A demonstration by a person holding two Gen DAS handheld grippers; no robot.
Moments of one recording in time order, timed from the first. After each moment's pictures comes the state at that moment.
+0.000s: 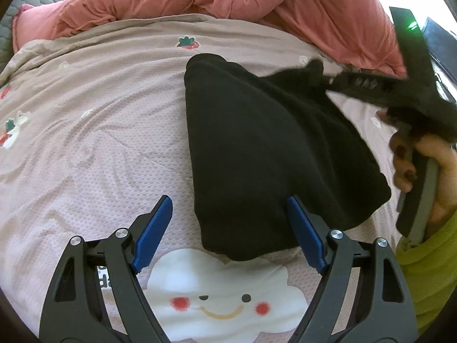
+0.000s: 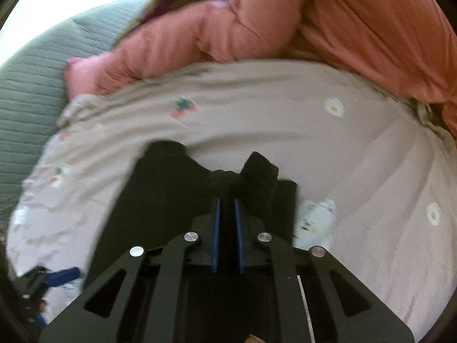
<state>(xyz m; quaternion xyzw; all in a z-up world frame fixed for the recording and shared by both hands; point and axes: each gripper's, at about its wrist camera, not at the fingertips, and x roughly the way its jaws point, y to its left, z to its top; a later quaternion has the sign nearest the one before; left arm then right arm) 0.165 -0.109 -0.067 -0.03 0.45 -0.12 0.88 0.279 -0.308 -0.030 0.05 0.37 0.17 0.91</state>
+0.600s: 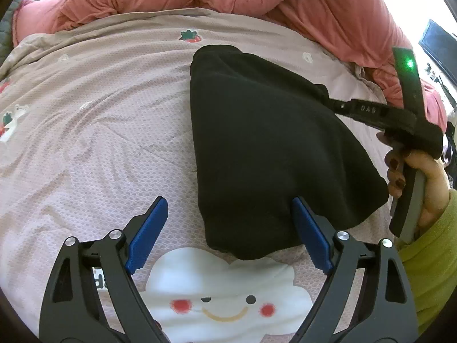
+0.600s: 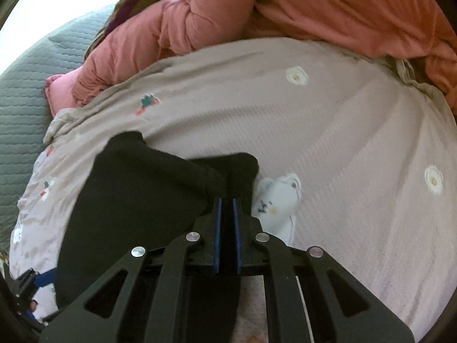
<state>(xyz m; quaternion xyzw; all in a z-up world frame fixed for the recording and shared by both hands) 0.171 -0.108 -0.077 -0.04 0.46 -0.13 0.88 0.292 -0.356 -0.080 0.08 0.42 0.10 0.90</state>
